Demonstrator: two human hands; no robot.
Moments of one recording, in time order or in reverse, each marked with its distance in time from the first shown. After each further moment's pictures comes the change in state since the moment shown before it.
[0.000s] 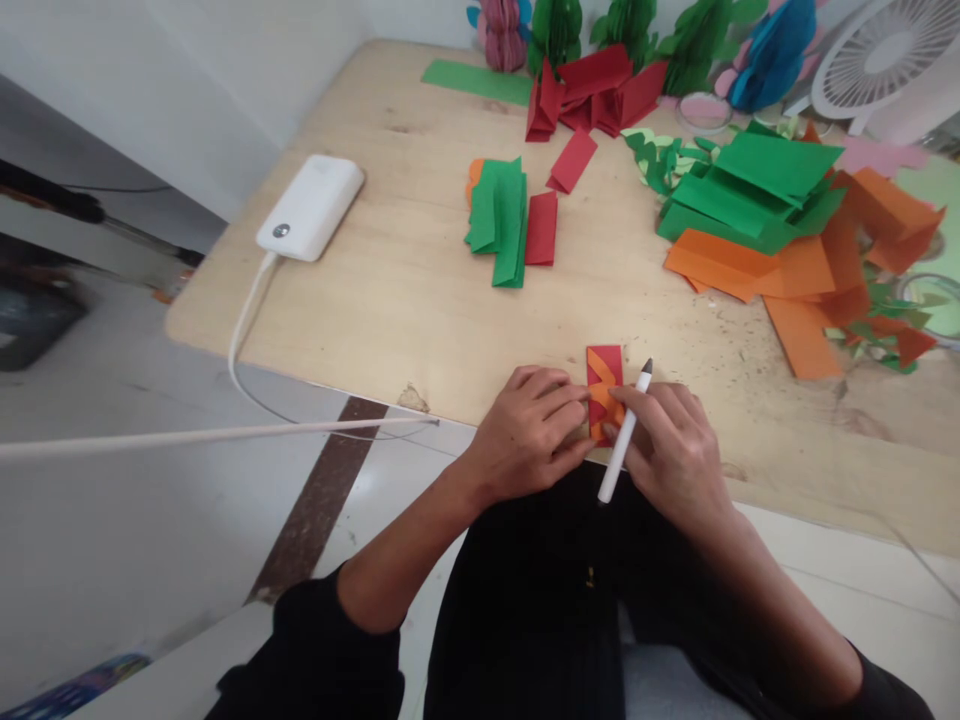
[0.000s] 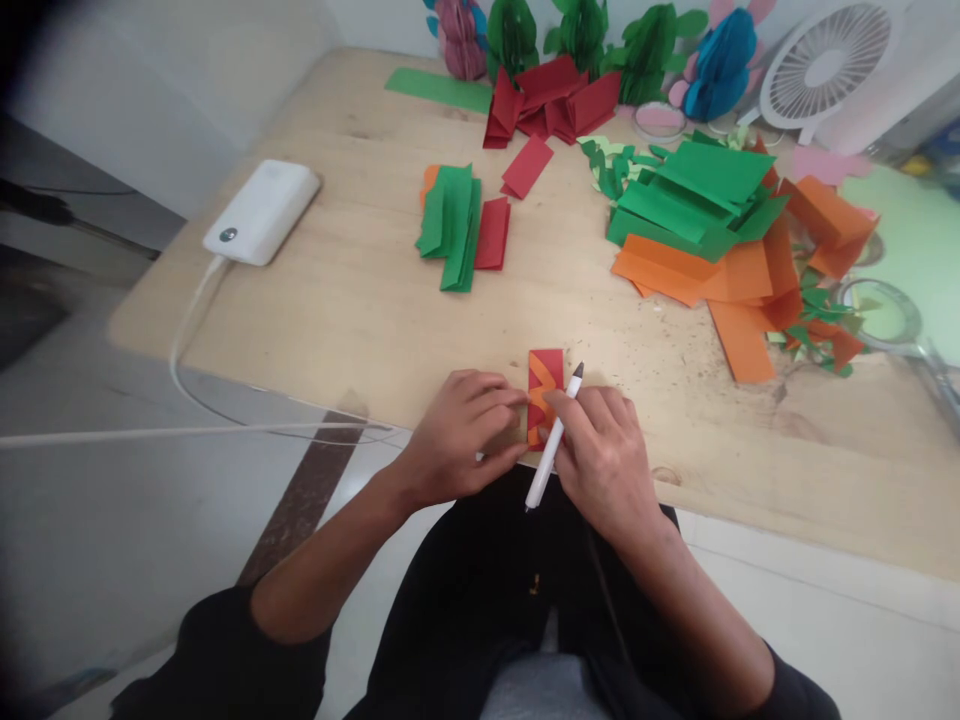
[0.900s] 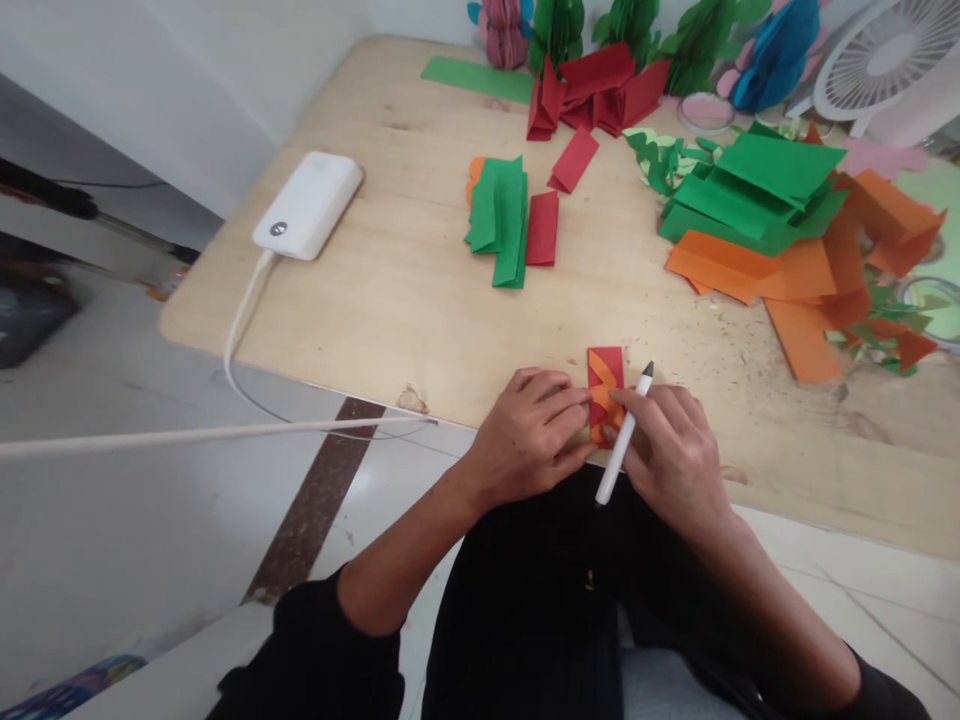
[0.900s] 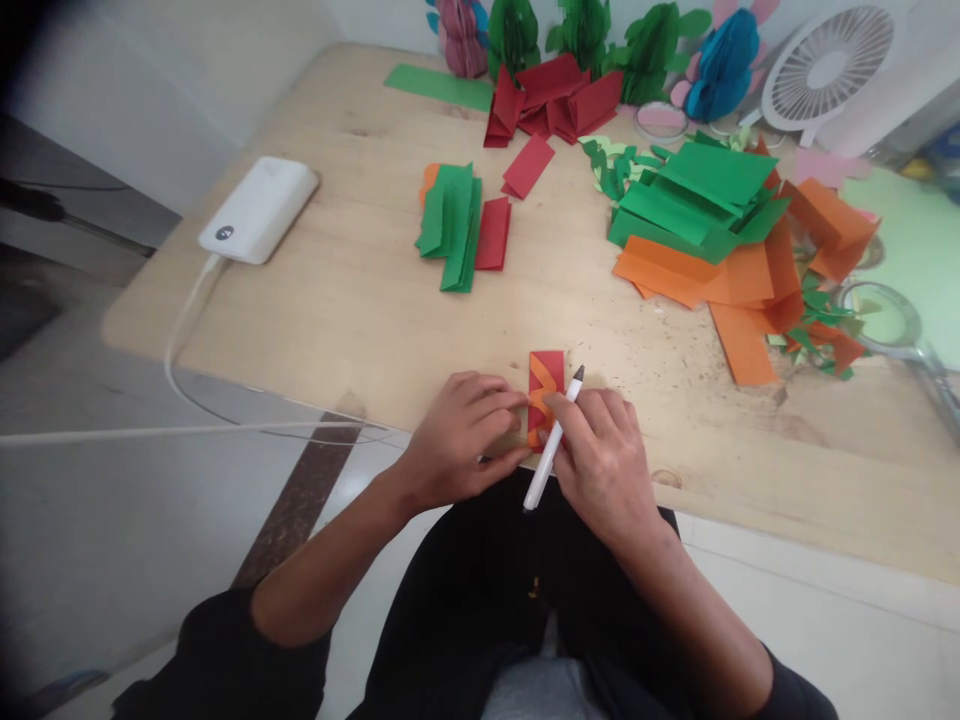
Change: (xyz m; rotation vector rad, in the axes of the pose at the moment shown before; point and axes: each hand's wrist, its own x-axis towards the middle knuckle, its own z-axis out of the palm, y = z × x) left_hand -0.001 -0.002 0.003 0.032 0.072 0.063; right_hand 0.000 -0.002 0.001 -0.041 0.007 -0.020
